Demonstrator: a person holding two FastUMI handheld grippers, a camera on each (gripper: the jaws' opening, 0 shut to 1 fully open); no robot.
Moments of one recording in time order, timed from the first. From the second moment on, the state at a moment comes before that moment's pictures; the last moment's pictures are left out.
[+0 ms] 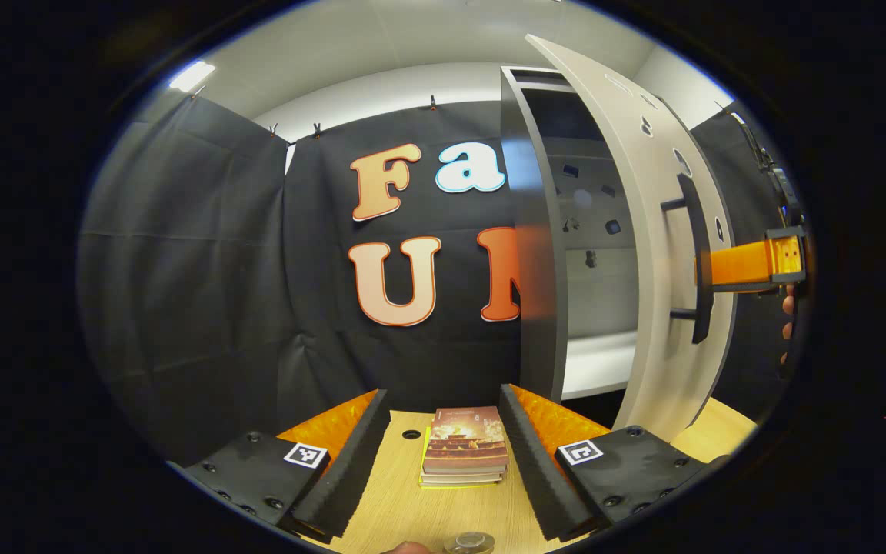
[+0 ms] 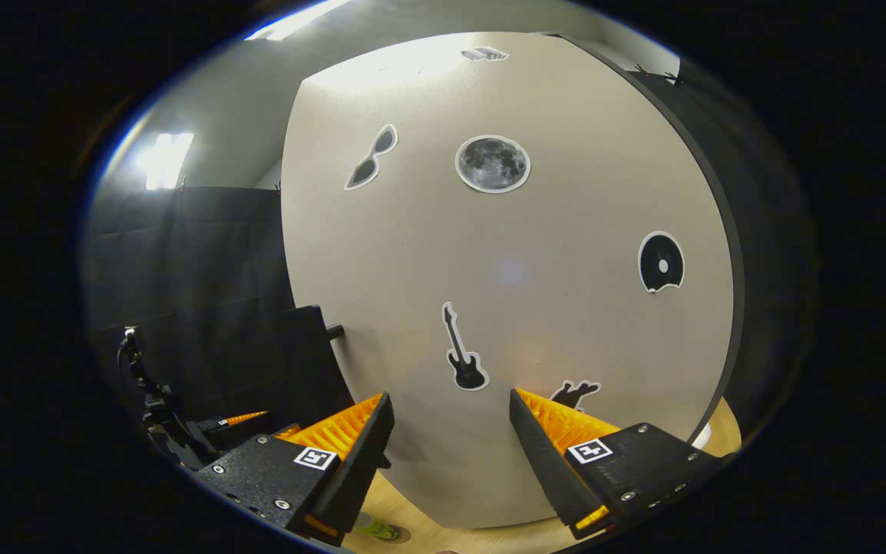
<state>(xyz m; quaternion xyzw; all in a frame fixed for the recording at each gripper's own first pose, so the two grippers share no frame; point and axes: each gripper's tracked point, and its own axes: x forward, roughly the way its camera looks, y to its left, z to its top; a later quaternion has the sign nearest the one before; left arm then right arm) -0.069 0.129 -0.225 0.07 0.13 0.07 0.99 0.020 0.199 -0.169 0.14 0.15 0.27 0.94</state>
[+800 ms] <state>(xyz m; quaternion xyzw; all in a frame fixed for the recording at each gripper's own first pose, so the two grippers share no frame) -0.027 0.099 -0.204 0.06 0.12 0.03 0.99 0.014 0.200 -0.178 0.04 0.14 0.23 0.96</state>
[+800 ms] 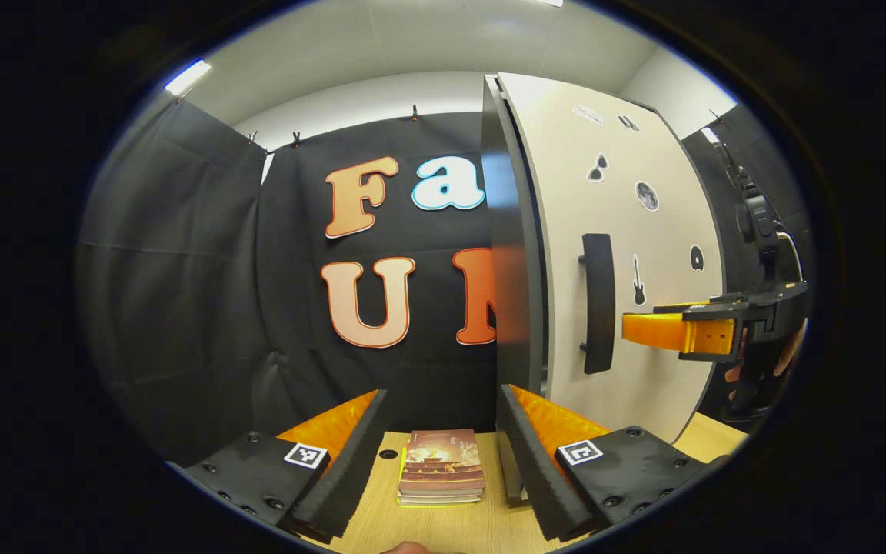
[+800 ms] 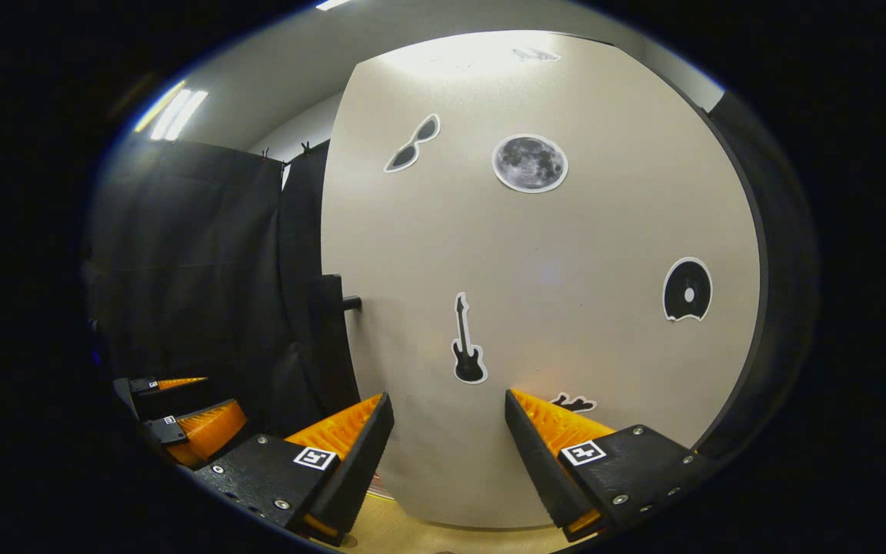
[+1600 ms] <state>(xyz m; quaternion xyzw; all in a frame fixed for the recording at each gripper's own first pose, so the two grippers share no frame) -0.009 0.018 -0.178 0.00 0.12 0.00 0.99 -0.045 0.081 -0.148 -0.02 0.11 0.17 0.98</state>
